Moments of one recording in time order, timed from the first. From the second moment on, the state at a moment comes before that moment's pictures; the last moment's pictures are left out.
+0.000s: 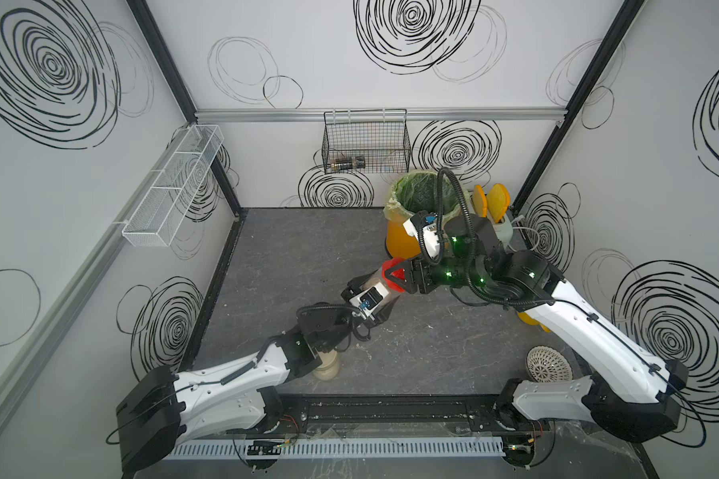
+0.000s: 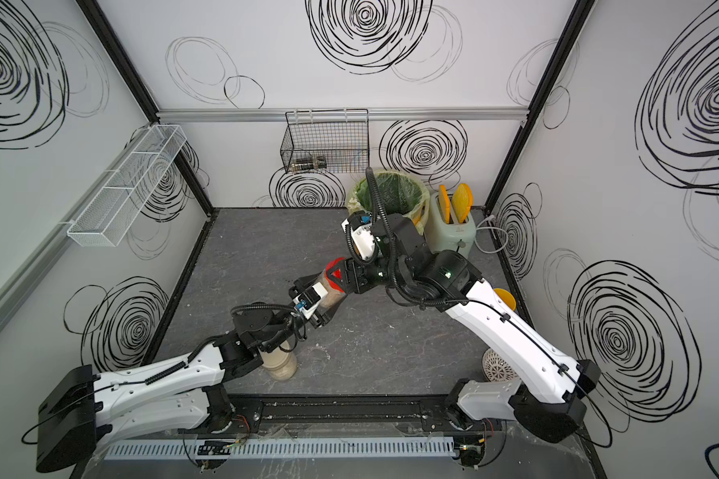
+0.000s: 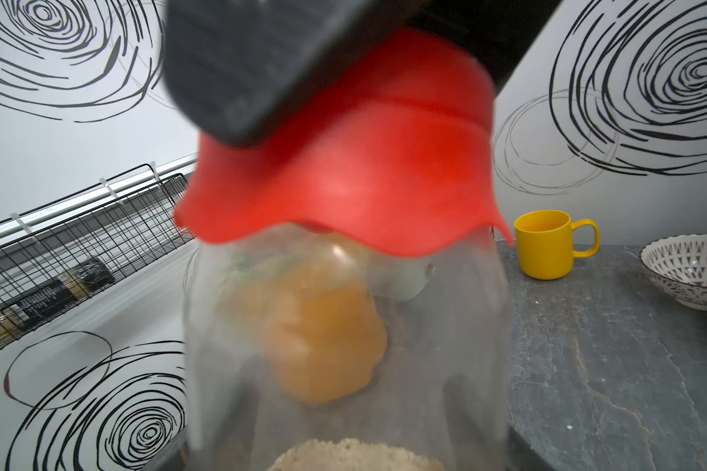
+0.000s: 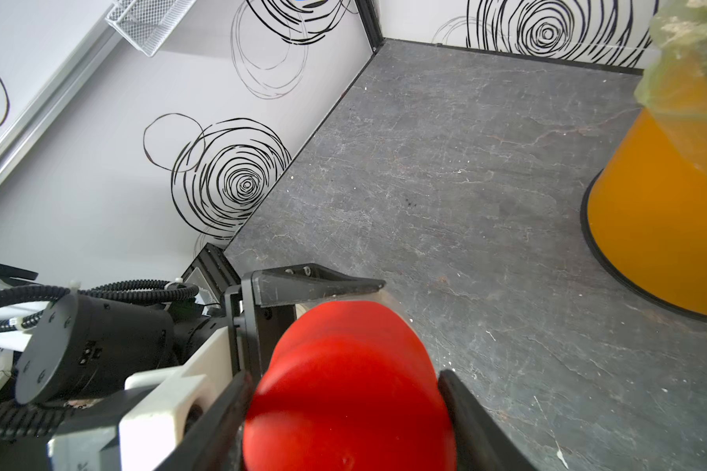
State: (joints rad) left arm -0.95 1.04 0.52 0.59 -0.14 0.38; right arm 0.86 1.28 1.59 -0.90 -0.20 0.41
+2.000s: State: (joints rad) left arm -0.95 0.97 0.52 0.52 0.13 0.35; right arm 0.77 1.03 1.33 -0.76 -0.57 -0.38
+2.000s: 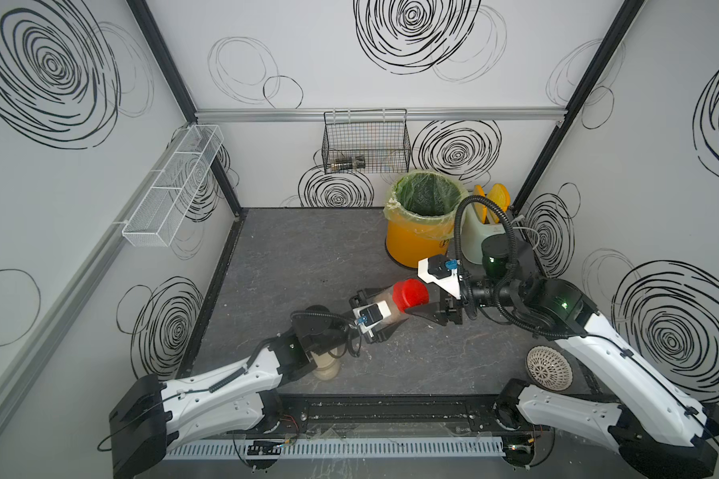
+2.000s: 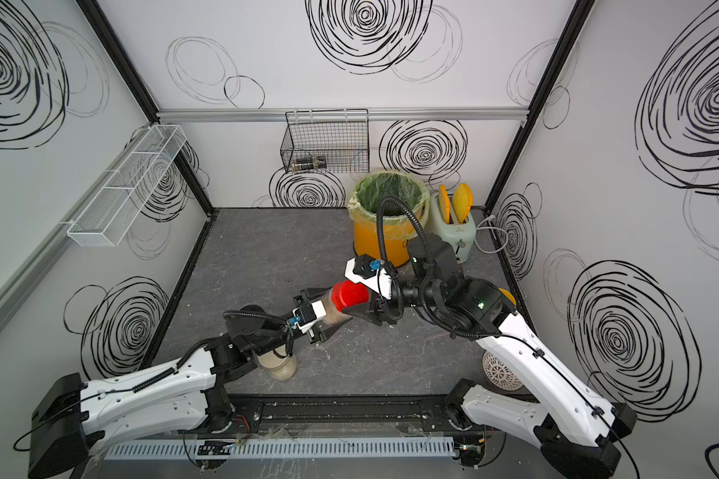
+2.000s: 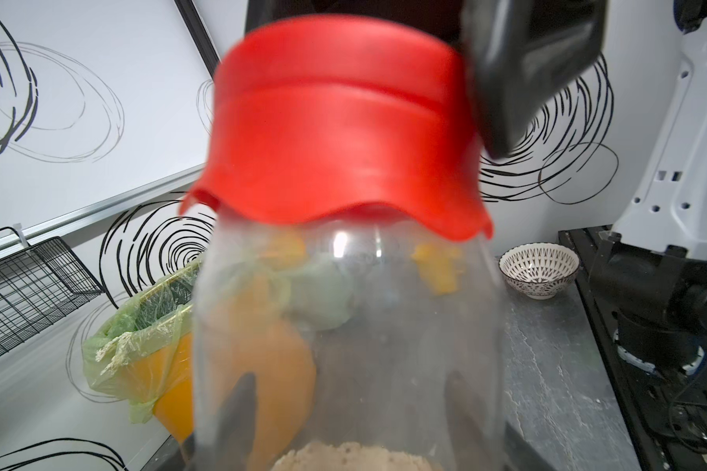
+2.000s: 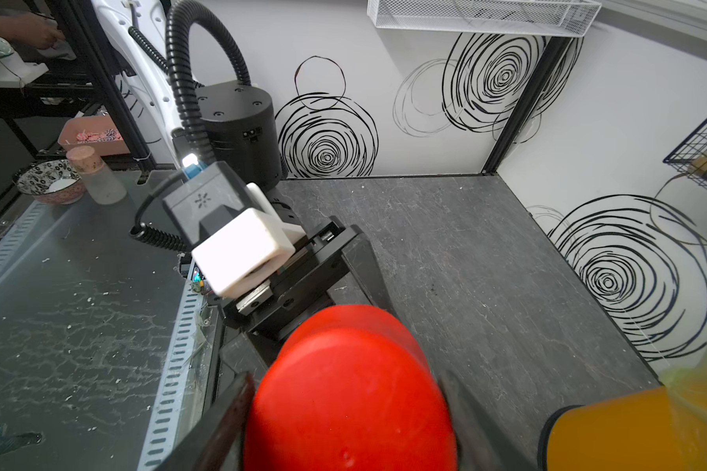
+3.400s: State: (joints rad) left arm -0.90 0.89 0.50 0.59 -0.06 0.18; right arm 0.68 1.02 0.46 -0.27 -0.05 0.38
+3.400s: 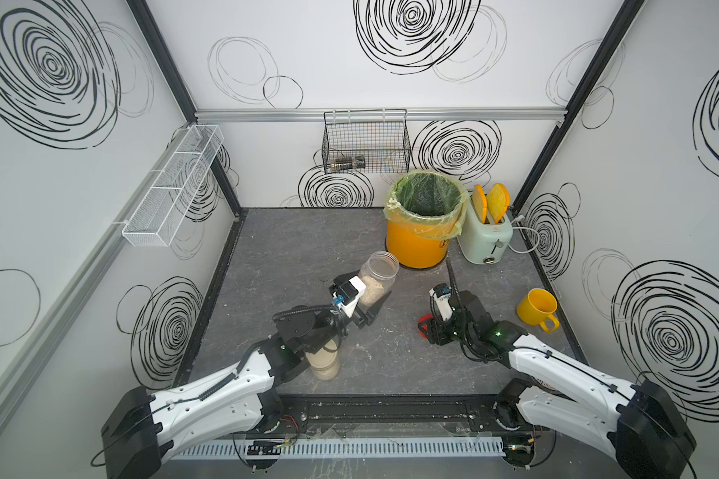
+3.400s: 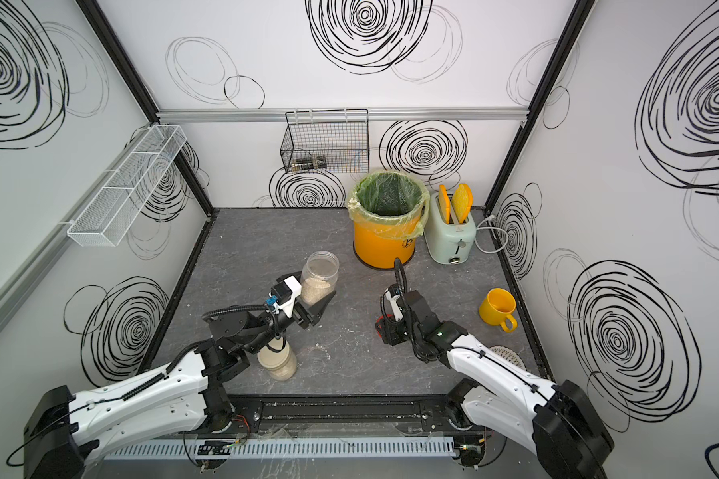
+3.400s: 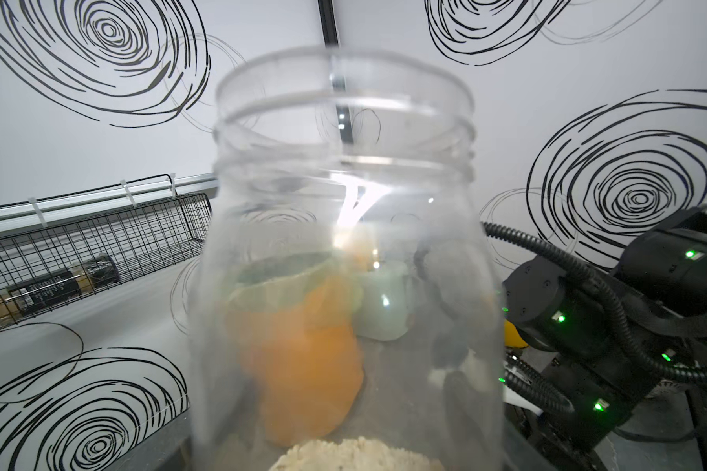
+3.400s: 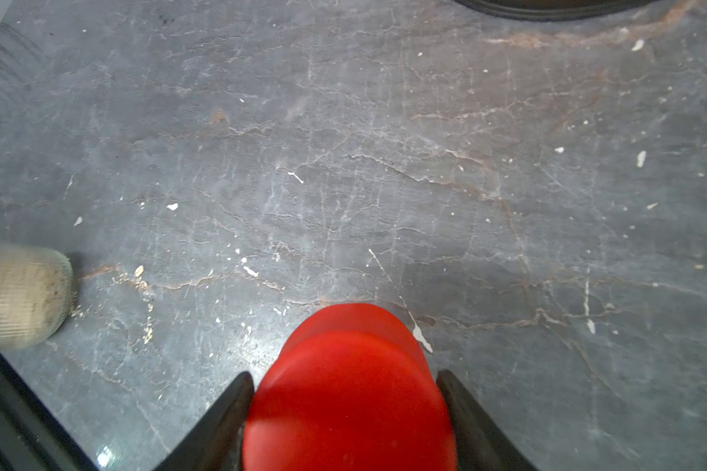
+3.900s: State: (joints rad) left arm -0.92 0.93 0.50 0.60 -0.03 0.14; right arm 0.65 1.15 0.36 -0.11 -0.01 0.46
